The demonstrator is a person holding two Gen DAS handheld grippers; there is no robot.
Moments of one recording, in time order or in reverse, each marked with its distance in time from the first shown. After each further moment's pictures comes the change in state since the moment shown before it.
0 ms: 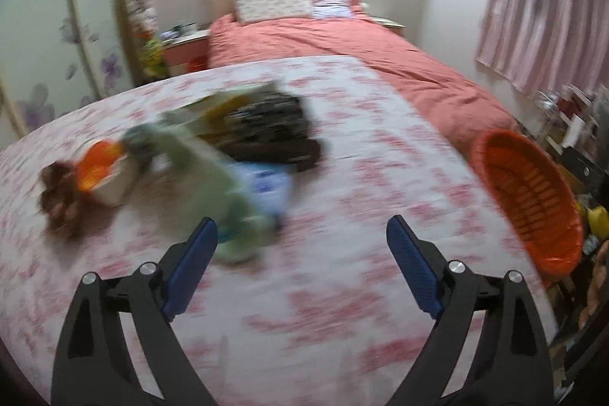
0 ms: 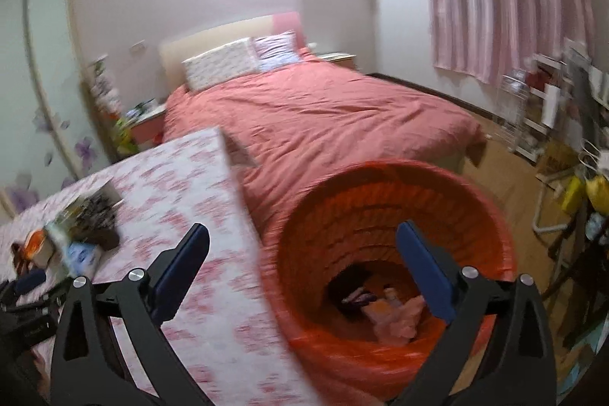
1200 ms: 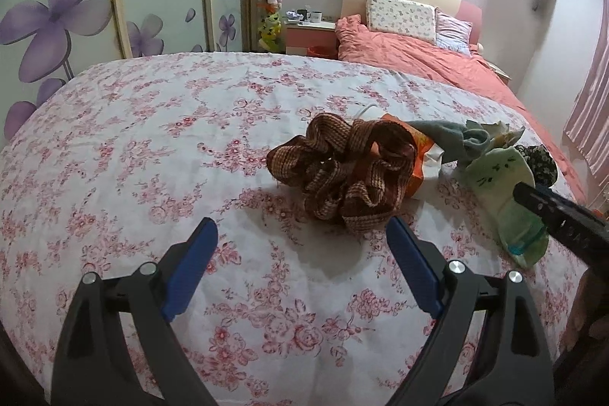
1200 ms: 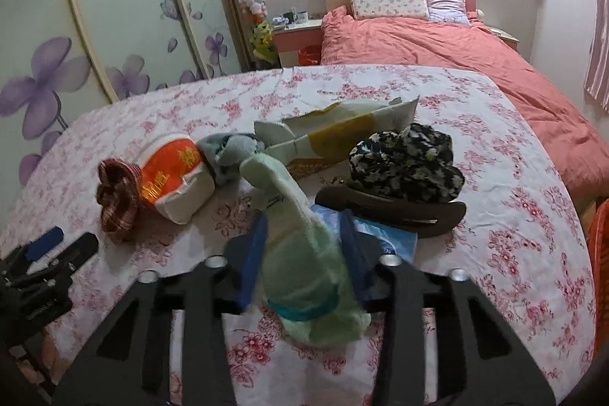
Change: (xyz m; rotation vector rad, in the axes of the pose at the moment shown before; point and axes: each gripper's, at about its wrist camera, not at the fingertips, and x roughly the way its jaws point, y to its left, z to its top) left arm -0.028 0.227 -0.036 -0.311 -0.018 0.252; right arm 0.060 0.266 -0.038 -0.324 0.253 0.405
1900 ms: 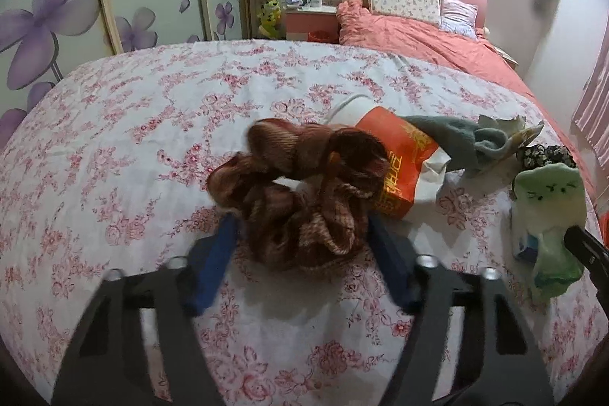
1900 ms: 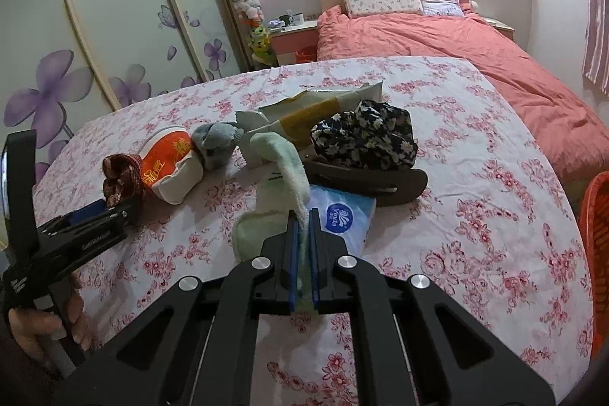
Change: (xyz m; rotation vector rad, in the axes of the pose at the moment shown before) left arm 0.046 -0.027 0.018 0.018 0.067 0.026; right arm -0.022 -0.028 -0.016 0.058 -0.015 0.037
